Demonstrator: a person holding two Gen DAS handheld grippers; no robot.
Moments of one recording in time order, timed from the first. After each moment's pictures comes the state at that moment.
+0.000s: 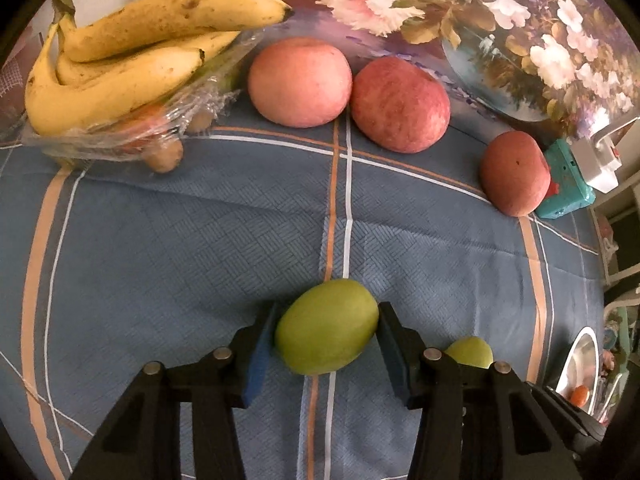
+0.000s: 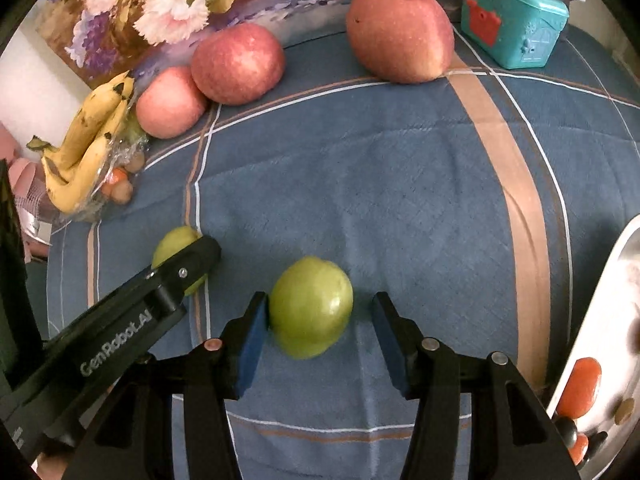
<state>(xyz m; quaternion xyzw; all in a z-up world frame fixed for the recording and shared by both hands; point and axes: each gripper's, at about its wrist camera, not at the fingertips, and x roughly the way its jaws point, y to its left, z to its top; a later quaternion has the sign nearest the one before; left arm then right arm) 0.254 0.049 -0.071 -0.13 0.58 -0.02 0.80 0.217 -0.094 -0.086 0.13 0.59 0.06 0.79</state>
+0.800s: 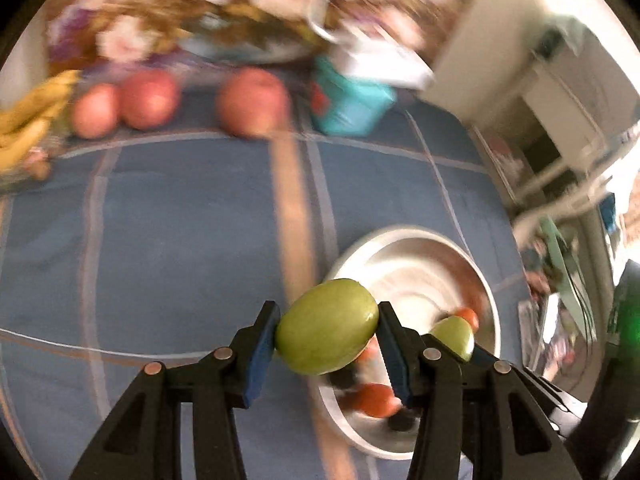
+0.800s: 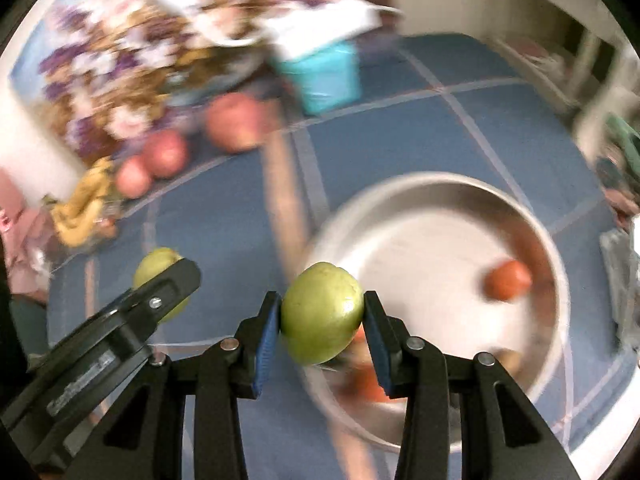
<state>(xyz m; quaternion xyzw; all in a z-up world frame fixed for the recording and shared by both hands) 0.167 -0.150 0.001 -0.09 0.57 -0.16 0.80 0.112 -0.246 -0.012 0.17 0.54 -0.04 0.83</state>
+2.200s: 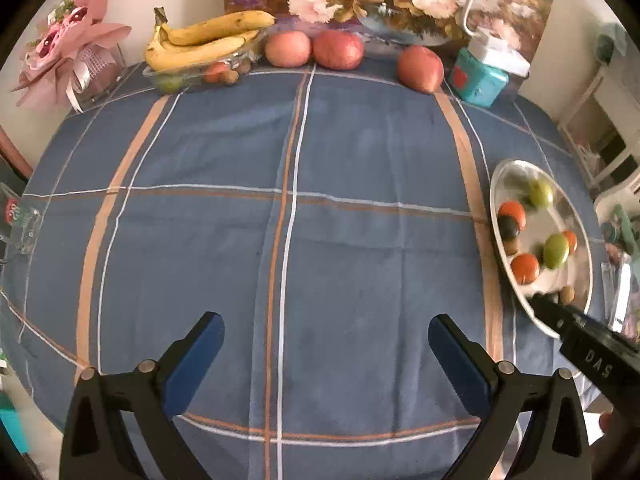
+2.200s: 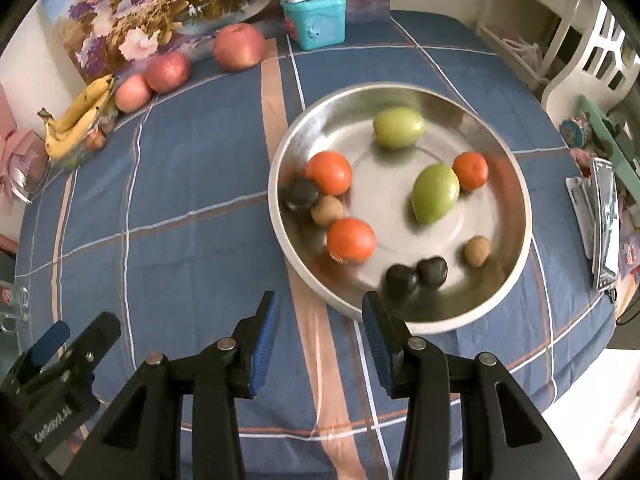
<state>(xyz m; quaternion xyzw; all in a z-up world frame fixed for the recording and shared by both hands) 0.022 -0.025 0.000 -0.05 0.57 0.02 0.82 0.007 -0.211 -0.024 0.09 0.57 -0.04 0.82</state>
